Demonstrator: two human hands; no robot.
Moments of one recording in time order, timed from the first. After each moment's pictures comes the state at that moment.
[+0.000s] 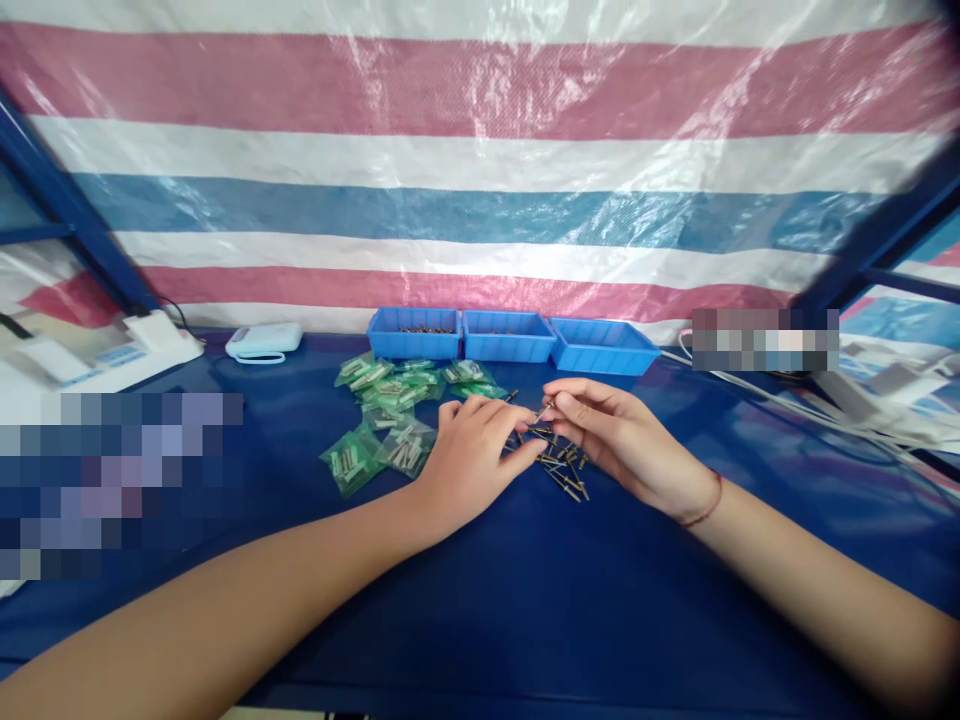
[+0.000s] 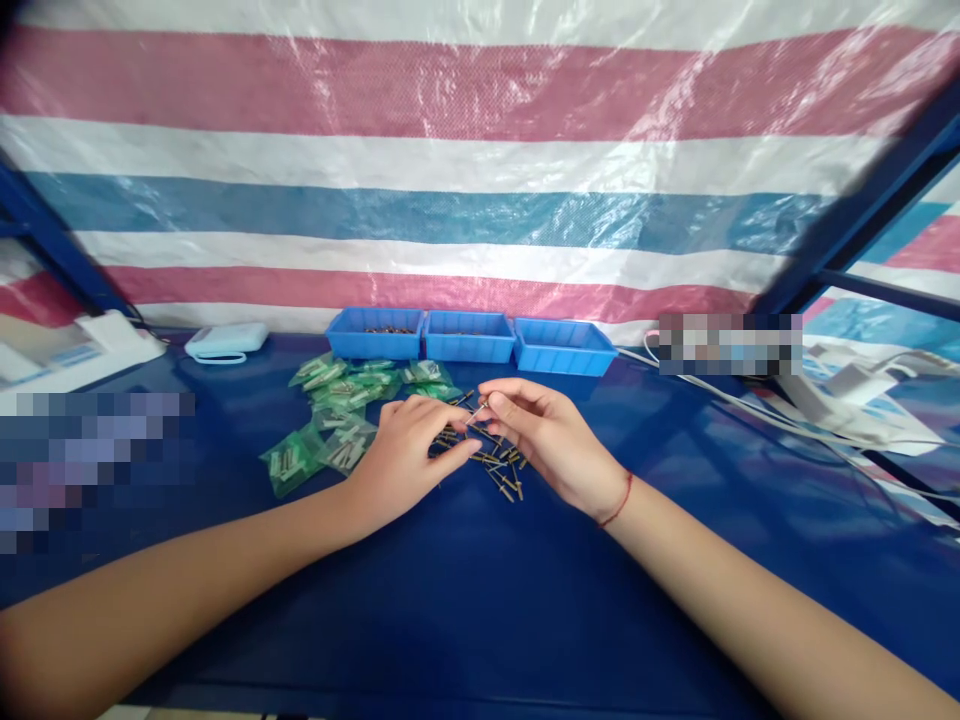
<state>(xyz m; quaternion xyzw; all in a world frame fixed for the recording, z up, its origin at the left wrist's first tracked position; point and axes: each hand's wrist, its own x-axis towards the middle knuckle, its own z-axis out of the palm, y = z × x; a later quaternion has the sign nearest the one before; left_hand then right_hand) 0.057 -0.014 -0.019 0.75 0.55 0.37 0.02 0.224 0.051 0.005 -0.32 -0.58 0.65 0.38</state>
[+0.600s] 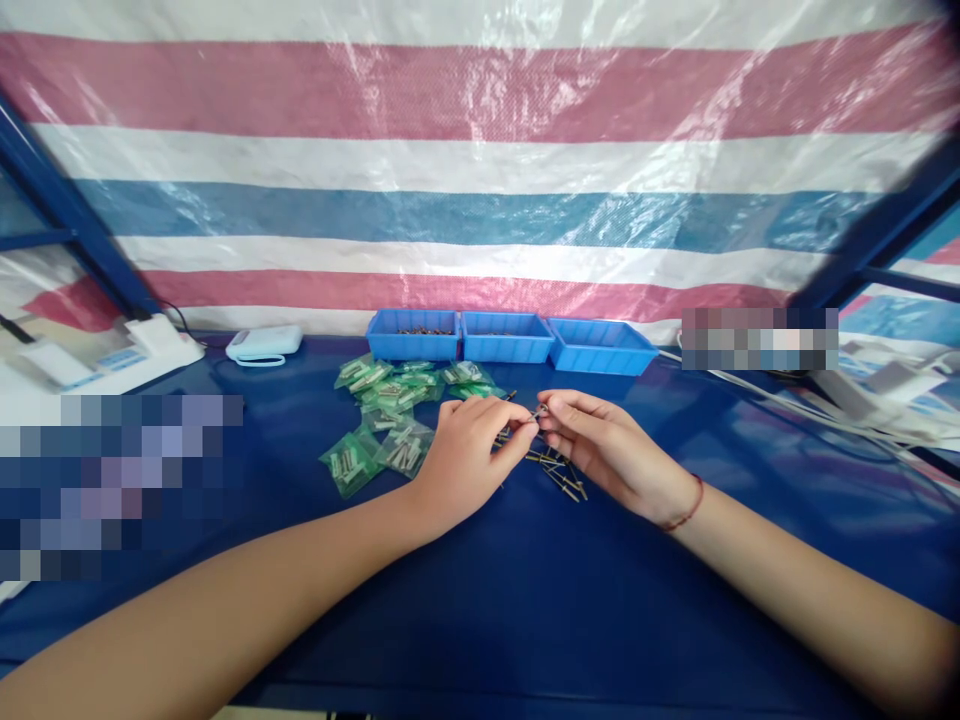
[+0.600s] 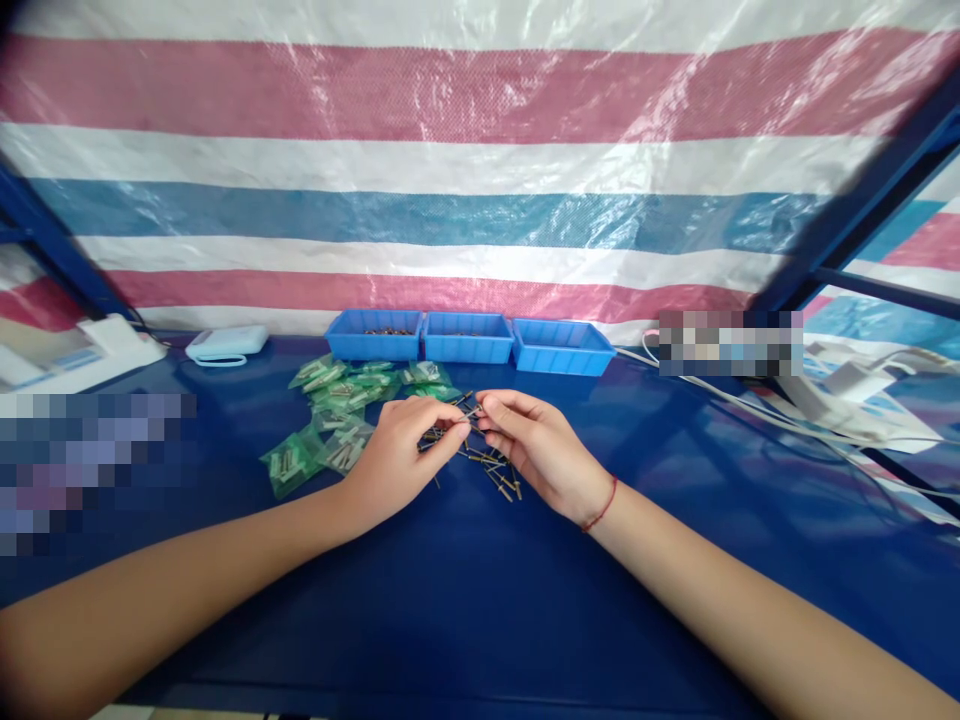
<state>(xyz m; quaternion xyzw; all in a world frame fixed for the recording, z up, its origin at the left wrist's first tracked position) 0.057 -0.014 -0.016 0.74 0.53 0.42 0.05 0.221 0.048 -0.005 -0.33 -0.47 0.73 0.38</state>
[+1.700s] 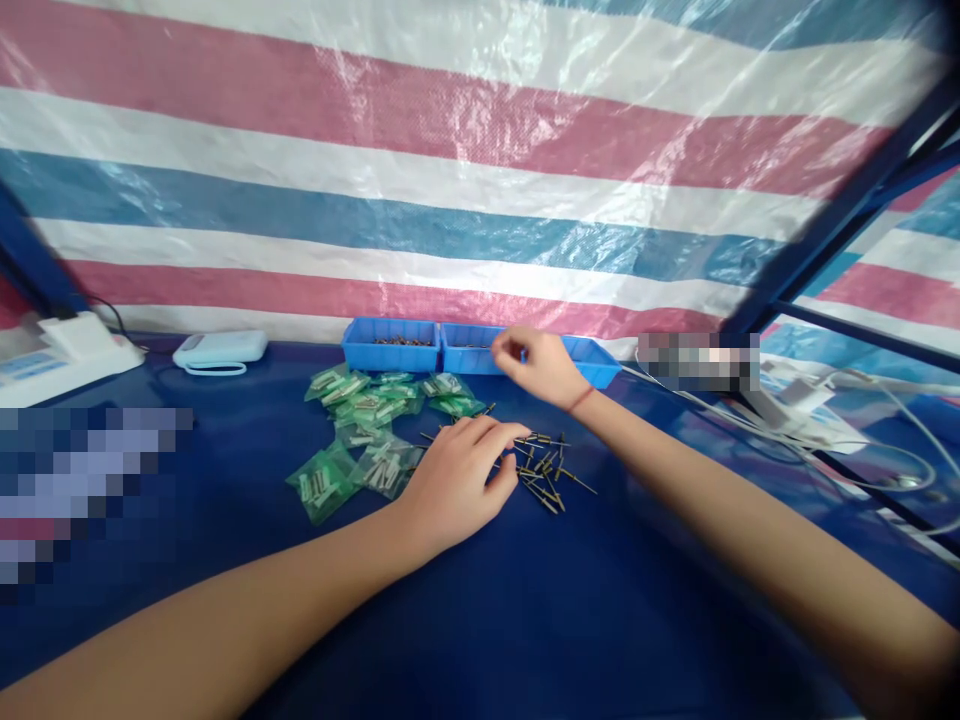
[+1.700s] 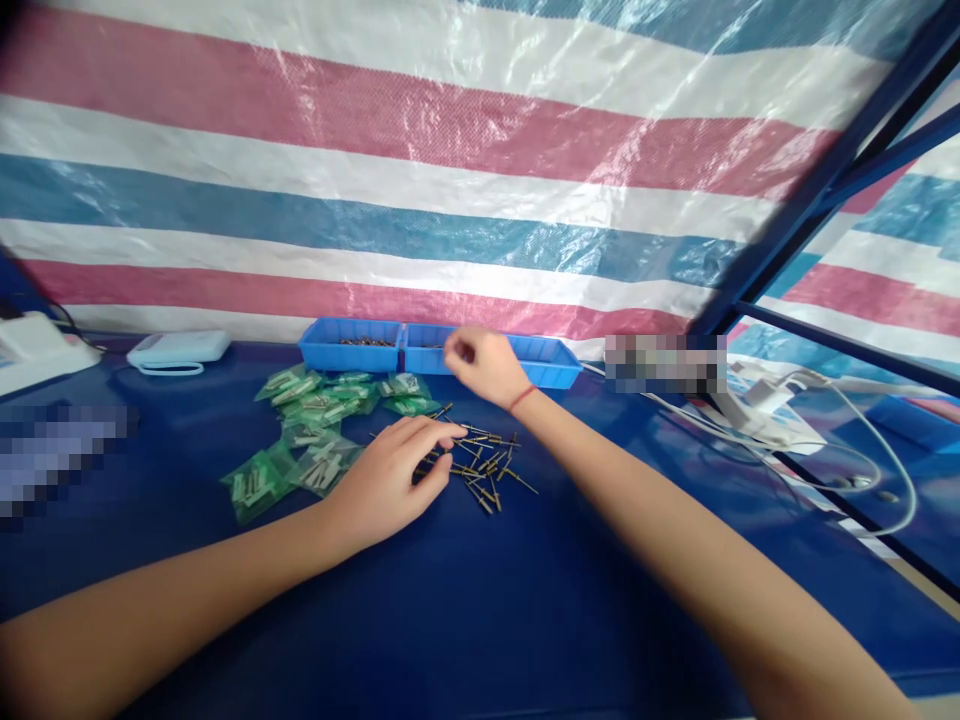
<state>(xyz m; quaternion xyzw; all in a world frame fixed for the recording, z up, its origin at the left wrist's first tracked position) 0.054 -0.014 -0.021 0.78 0.49 0.38 0.05 0.180 0.144 0.027 -0.30 -0.89 0.08 0.33</state>
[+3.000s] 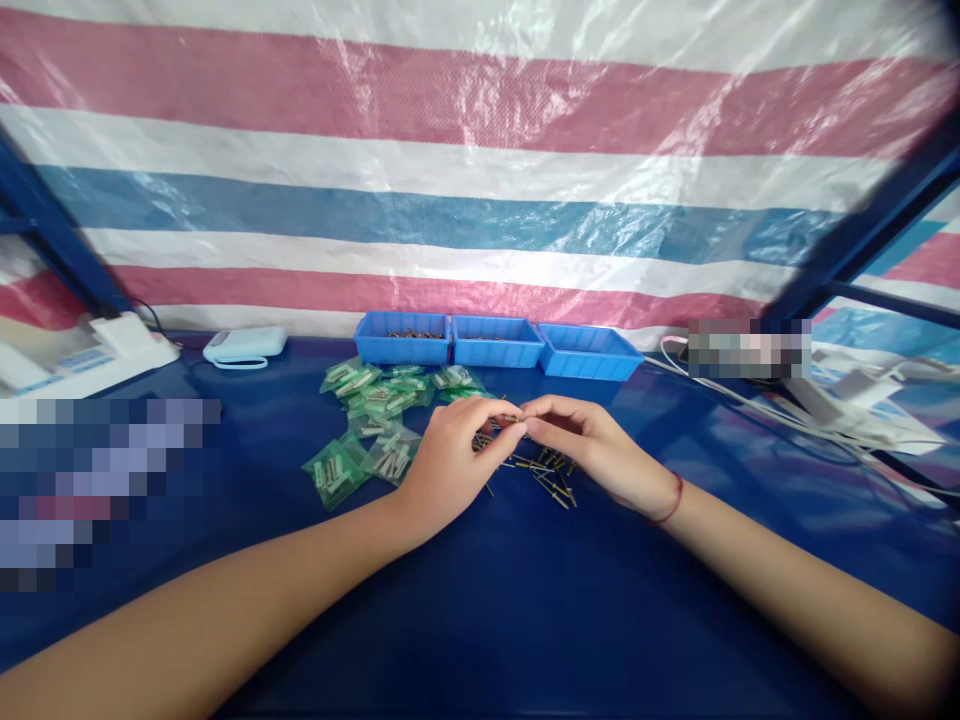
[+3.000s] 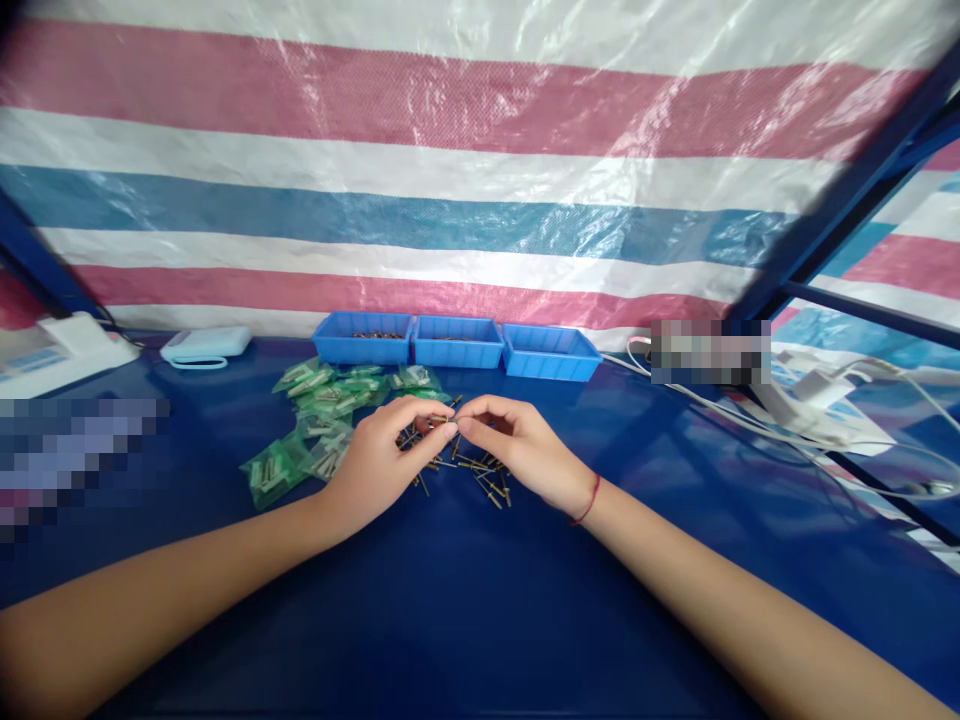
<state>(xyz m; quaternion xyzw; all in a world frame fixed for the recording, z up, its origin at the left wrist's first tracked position) 0.052 -0.010 -0.018 0.70 0.51 0.50 0.09 0.221 0.053 0.005 -0.30 -0.75 0.51 0.30</state>
